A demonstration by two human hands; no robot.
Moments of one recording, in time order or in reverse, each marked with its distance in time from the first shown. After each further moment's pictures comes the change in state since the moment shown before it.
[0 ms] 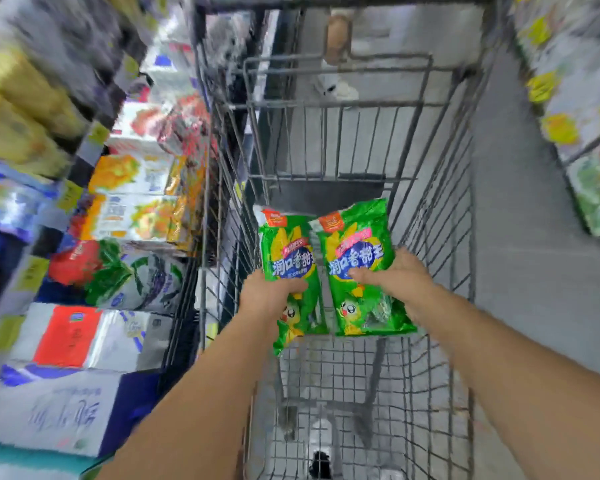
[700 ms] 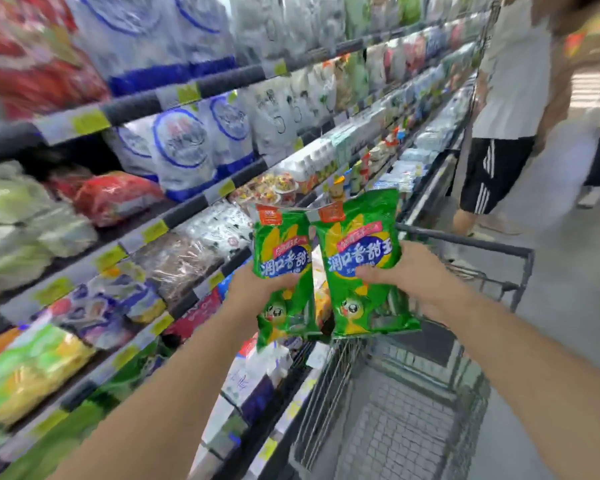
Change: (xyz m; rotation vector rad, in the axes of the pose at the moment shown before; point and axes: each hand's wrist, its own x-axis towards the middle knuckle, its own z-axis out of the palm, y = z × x) left_hand -0.388 0.120 -0.187 -0.166 0.352 0.597; right_hand -0.347 -0.254 -0.075 -0.021 -0.546 -0.789
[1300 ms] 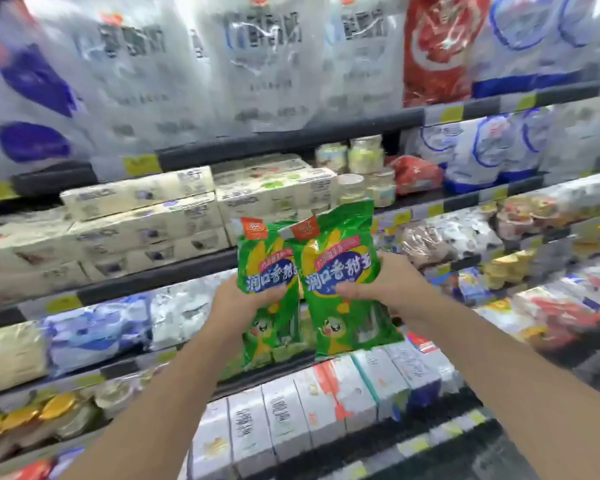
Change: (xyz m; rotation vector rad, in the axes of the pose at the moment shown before) left_hand -0.275 -0.081 -0.380 -0.136 0.692 0.053; right_hand -0.140 -0.116 0.404 -0.061 -0.683 -0.198
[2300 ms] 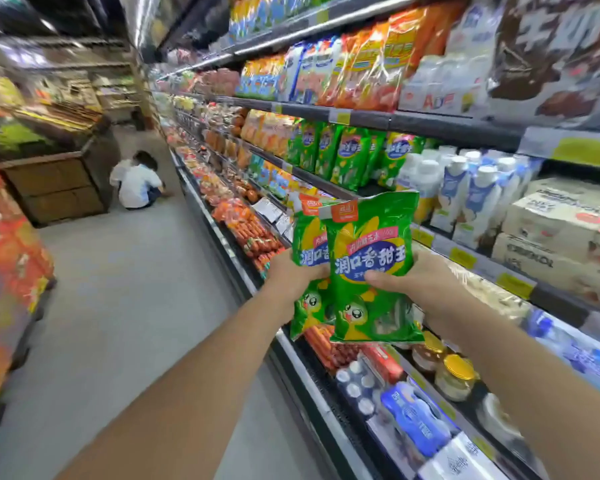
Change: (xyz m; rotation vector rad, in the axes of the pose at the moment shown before) left_hand -0.228 -0.049 -0.560 -0.084 1.214 -0.116; right_hand -0.027 -0.154 0.662 0.115 -1.208 -0.201
